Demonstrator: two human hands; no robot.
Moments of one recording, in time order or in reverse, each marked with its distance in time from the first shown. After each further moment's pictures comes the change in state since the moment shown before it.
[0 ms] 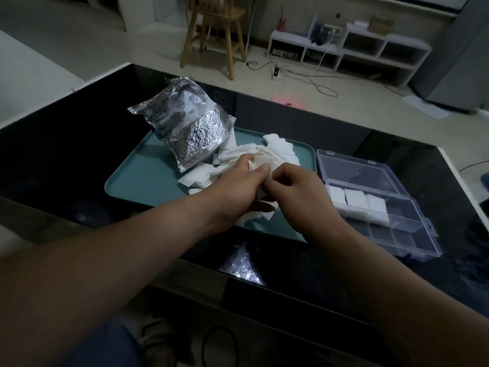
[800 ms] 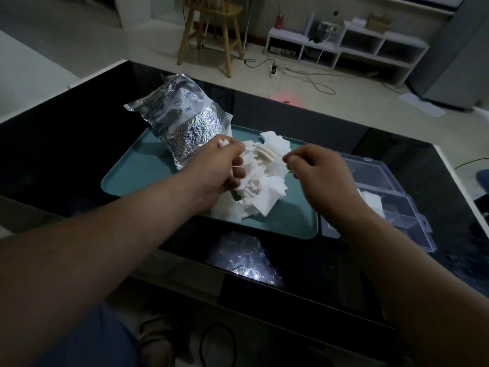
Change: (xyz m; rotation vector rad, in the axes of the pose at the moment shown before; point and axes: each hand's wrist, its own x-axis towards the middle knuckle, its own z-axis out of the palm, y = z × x) left_hand 0.011 0.021 -0.023 -0.080 0.244 -0.009; right_hand 0.018 0.007 -0.035 -0.124 0.103 -0.060
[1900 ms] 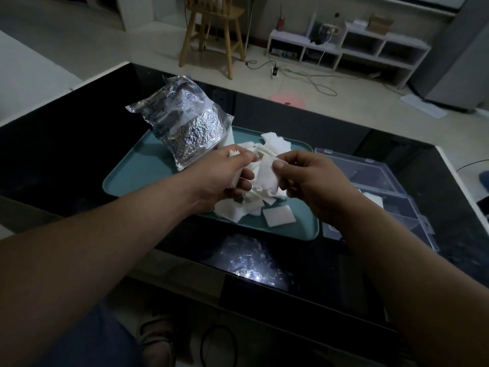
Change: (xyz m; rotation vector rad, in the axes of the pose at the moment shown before) left_hand -0.004 -0.001 -0.003 0.188 -0.152 -0.030; right_hand 0.011 0.006 0.006 0.506 -0.305 0.225
